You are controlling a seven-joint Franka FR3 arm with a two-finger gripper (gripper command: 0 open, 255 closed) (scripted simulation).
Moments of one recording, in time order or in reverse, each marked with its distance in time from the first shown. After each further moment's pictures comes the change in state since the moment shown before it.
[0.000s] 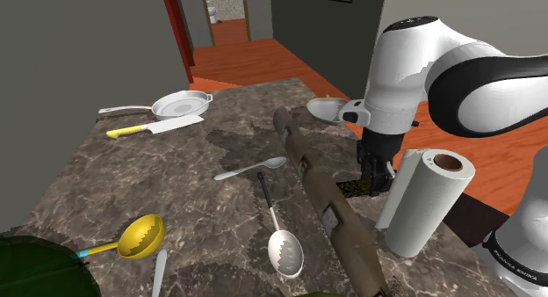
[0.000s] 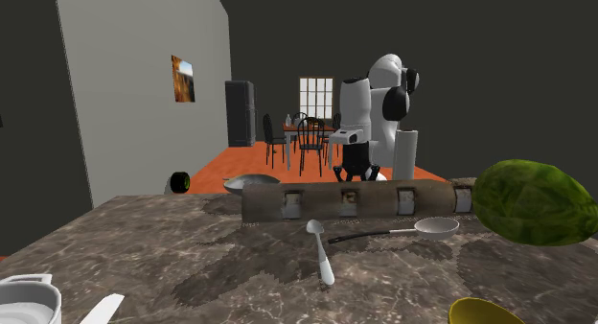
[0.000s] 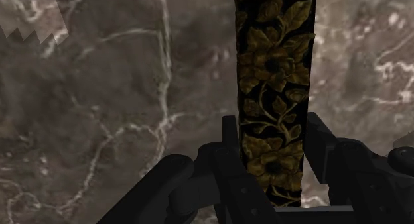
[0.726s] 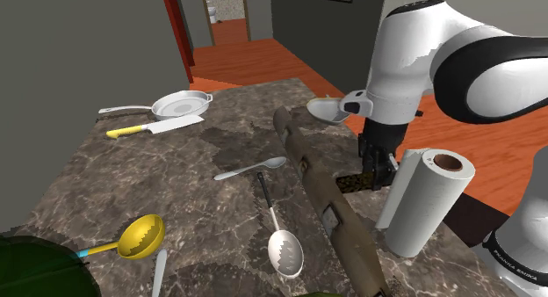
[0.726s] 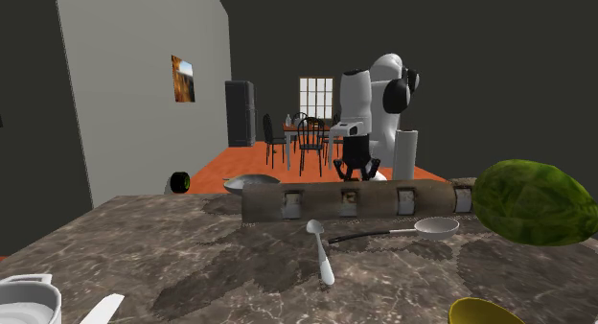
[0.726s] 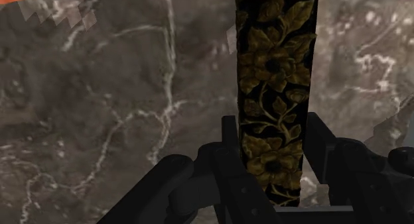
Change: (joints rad) arm -0.001 -0.017 -0.004 0.043 -0.004 -0.060 0.003
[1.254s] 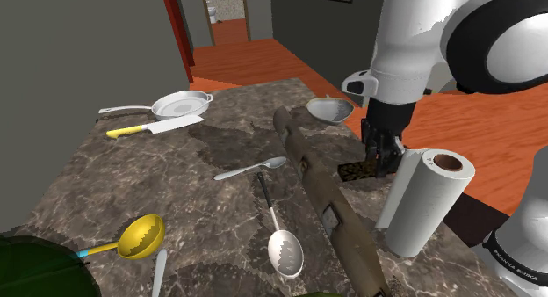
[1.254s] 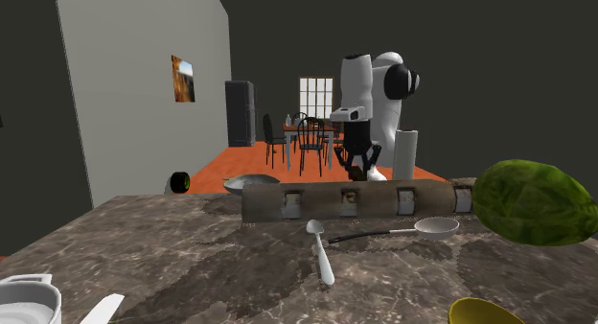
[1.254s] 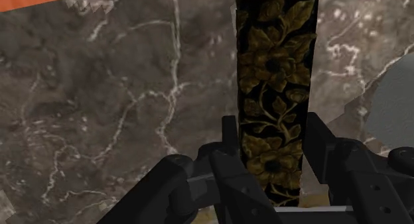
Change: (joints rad) arm -0.002 -0.021 -0.007 0.090 -0.007 -0.111 0.007
